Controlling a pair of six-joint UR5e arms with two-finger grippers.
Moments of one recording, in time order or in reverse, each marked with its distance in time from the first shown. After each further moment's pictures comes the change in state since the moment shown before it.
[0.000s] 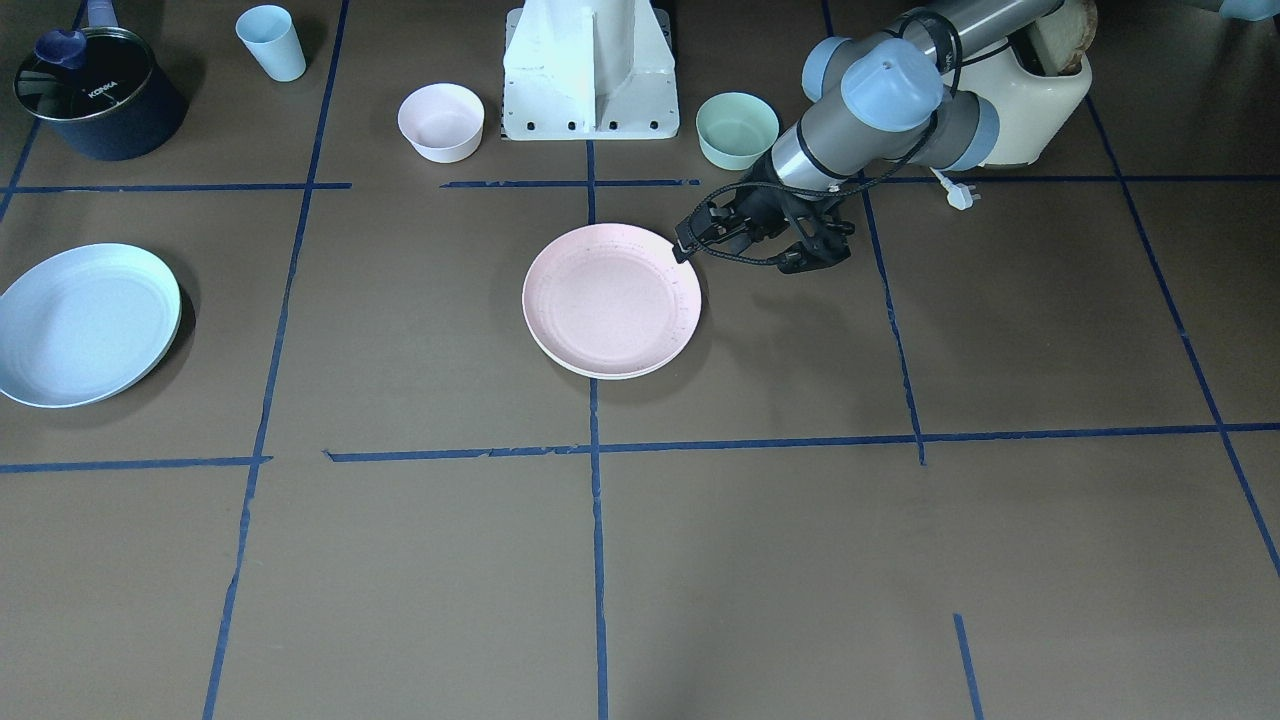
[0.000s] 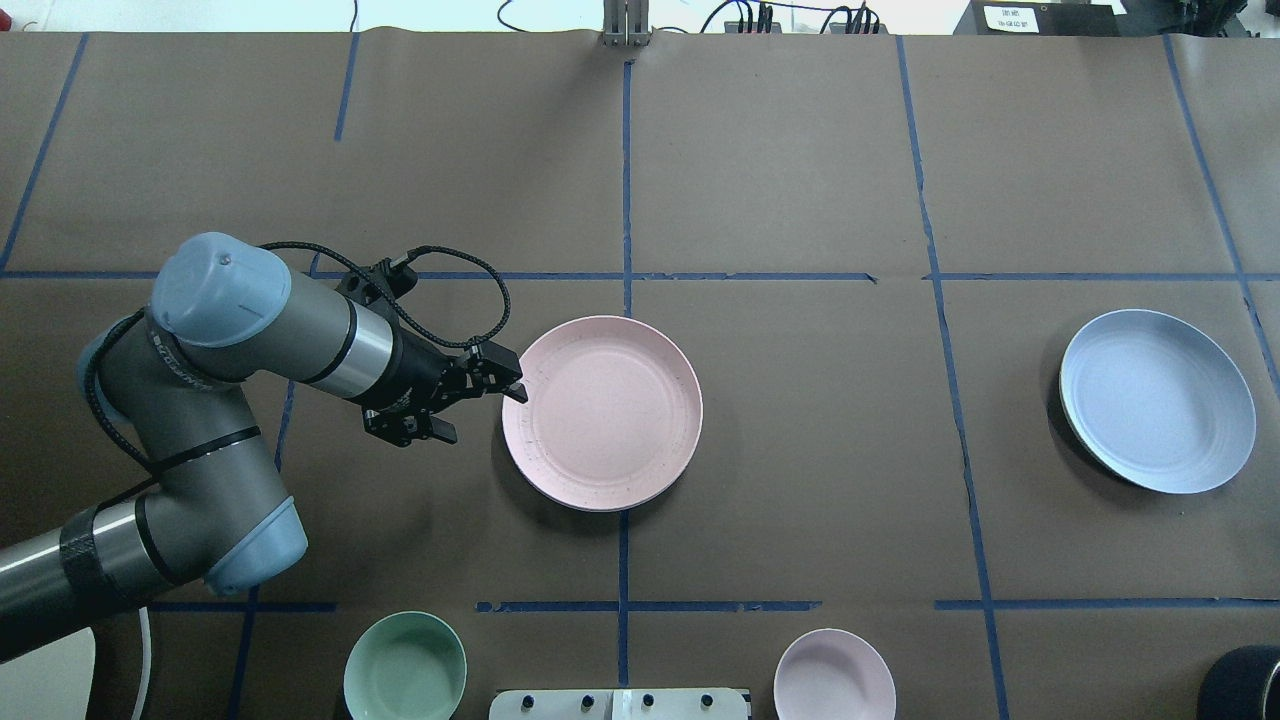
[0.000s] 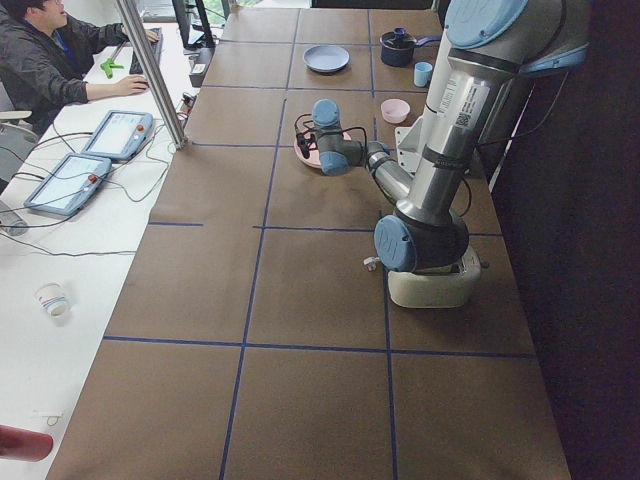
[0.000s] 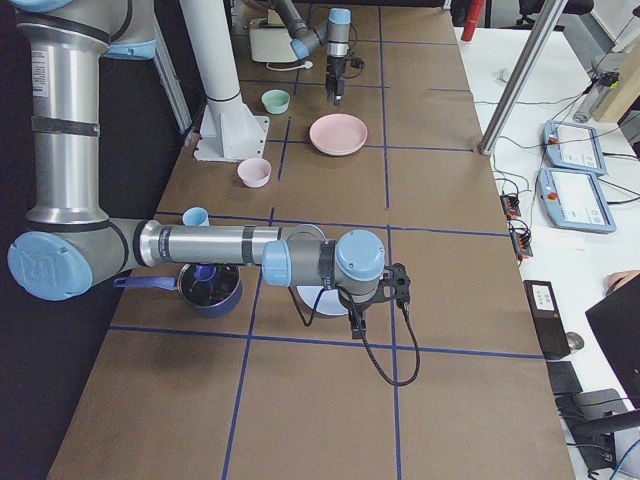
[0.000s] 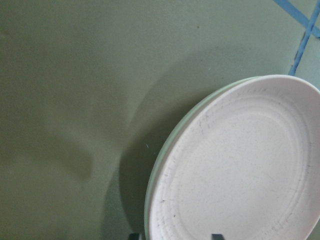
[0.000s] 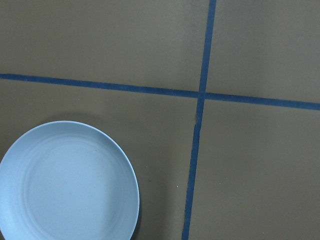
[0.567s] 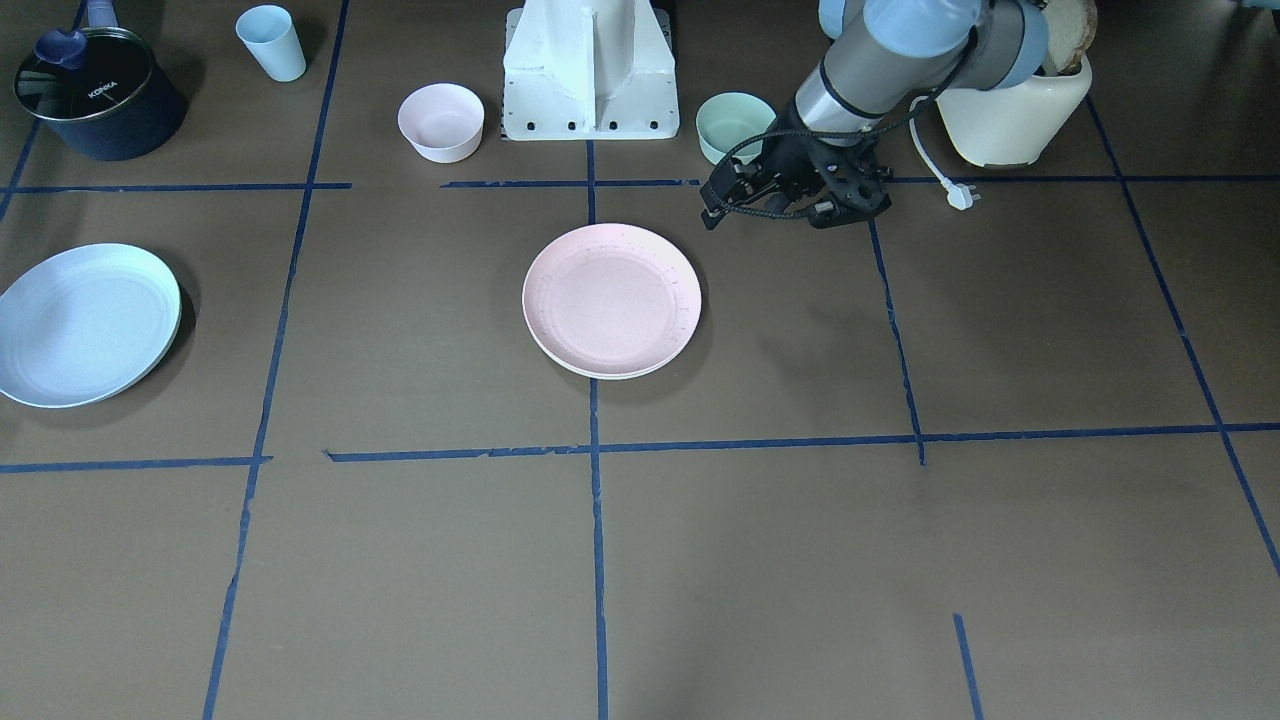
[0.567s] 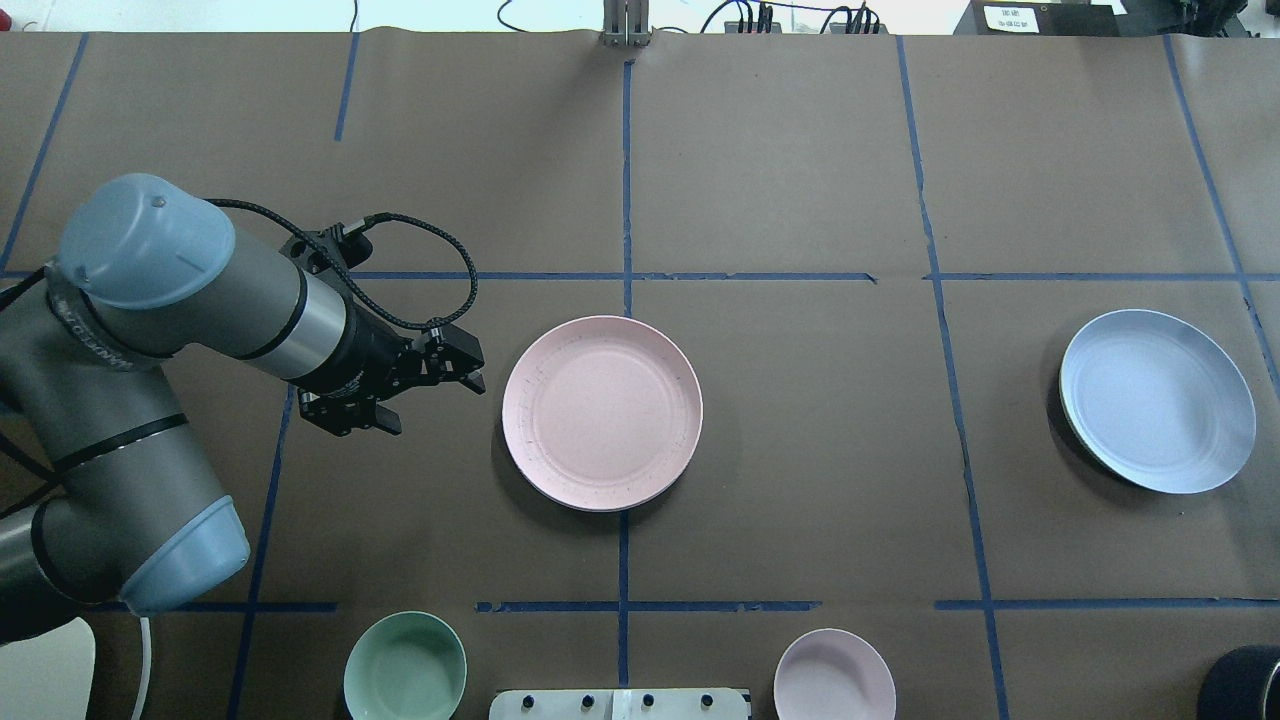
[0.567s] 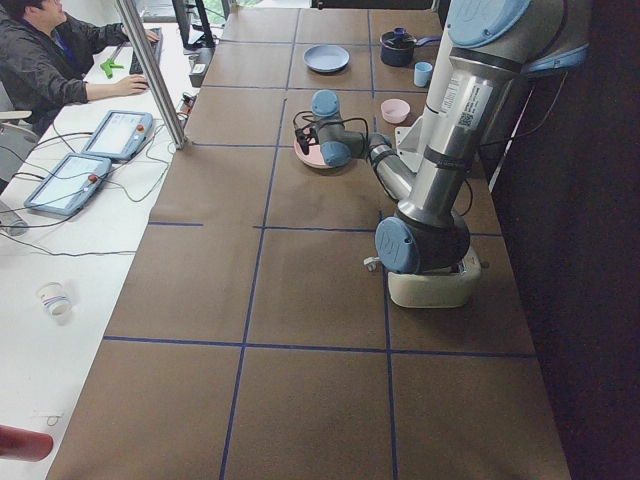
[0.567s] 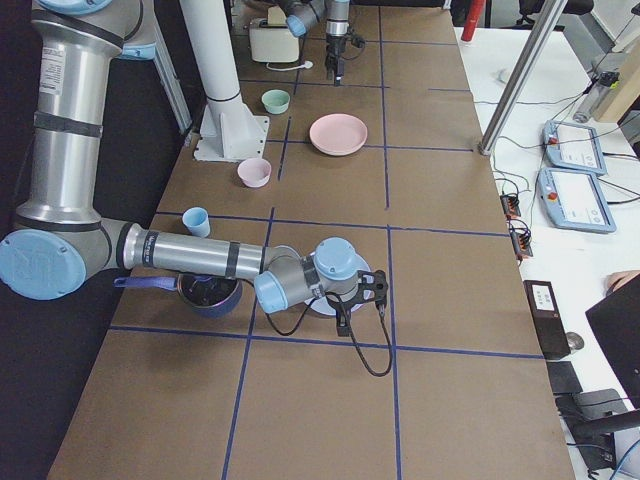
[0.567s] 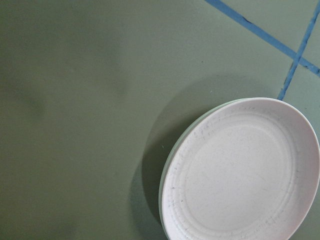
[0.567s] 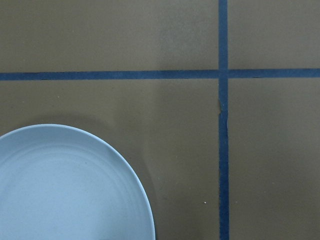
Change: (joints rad) left arm -0.044 0.034 -0.230 0.342 -0.006 0.129; right arm -0.237 -0.094 -0.131 0.593 -0.095 0.526
